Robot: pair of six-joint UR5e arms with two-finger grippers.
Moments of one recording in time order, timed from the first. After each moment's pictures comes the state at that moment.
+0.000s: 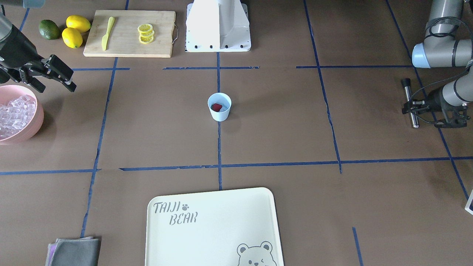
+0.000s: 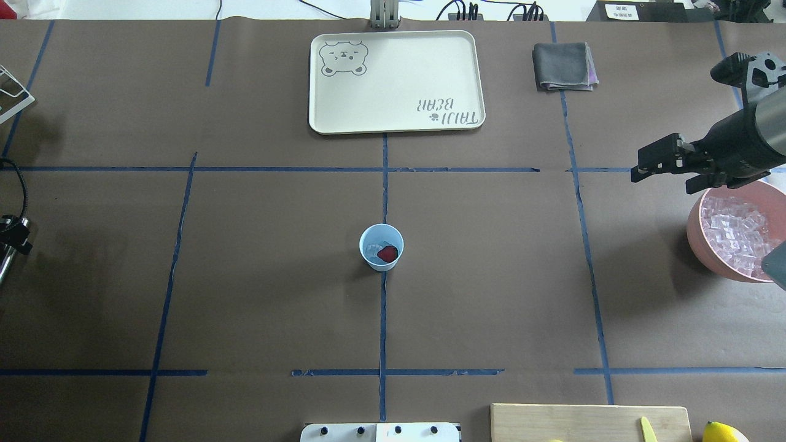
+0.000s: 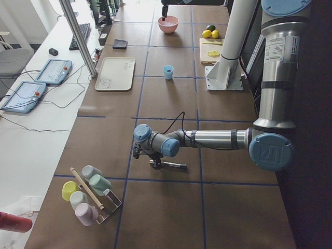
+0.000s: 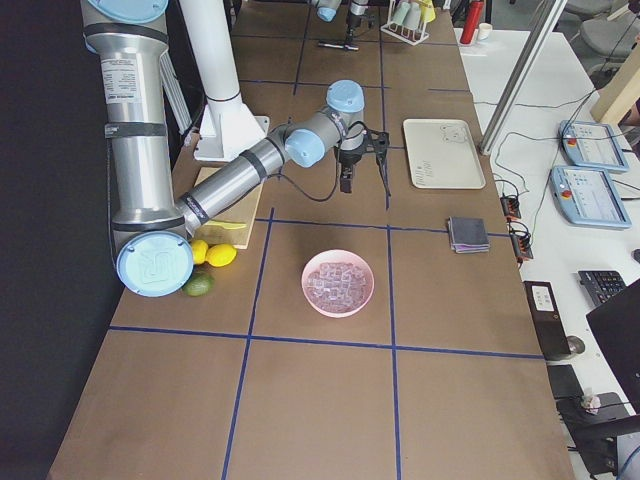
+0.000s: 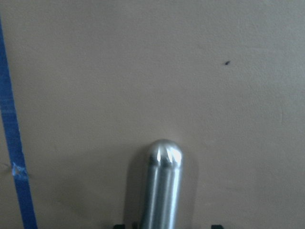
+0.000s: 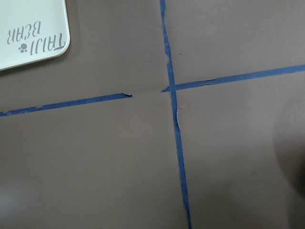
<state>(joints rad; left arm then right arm) -1.10 -1.57 -1.45 -1.89 -2.38 -0.43 1.02 -1.50 2.12 -1.47 2.25 1.00</state>
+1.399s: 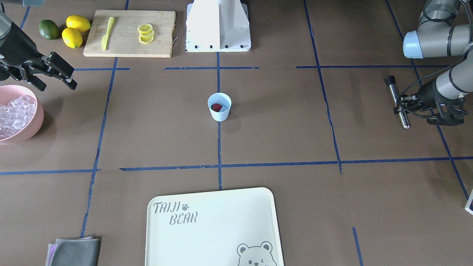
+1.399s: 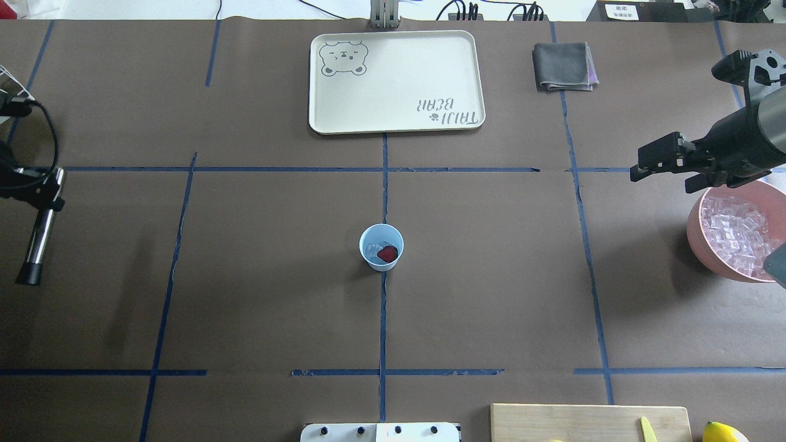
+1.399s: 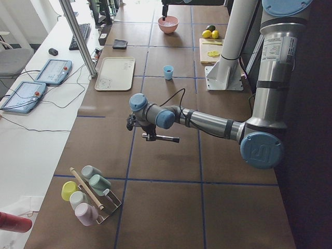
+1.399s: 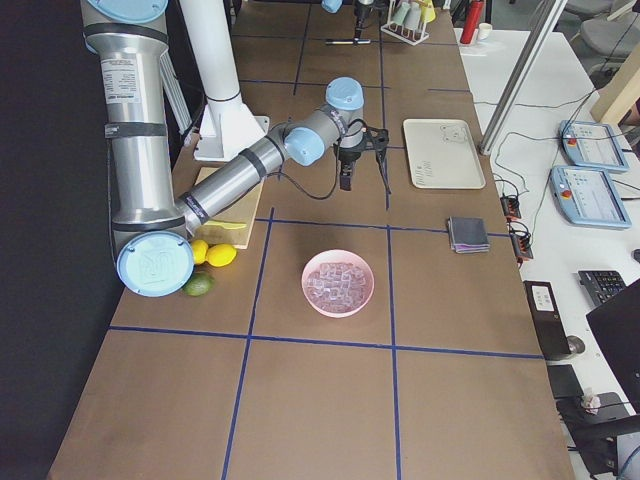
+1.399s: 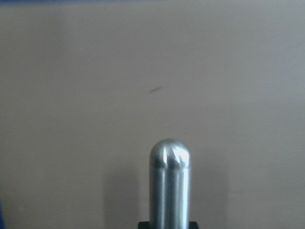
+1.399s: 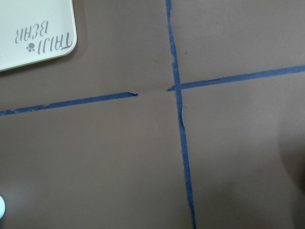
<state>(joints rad) -1.11 -1.68 -1.78 -1.62 -2.38 -0.50 1.03 -1.50 2.13 -1.47 2.26 1.00</state>
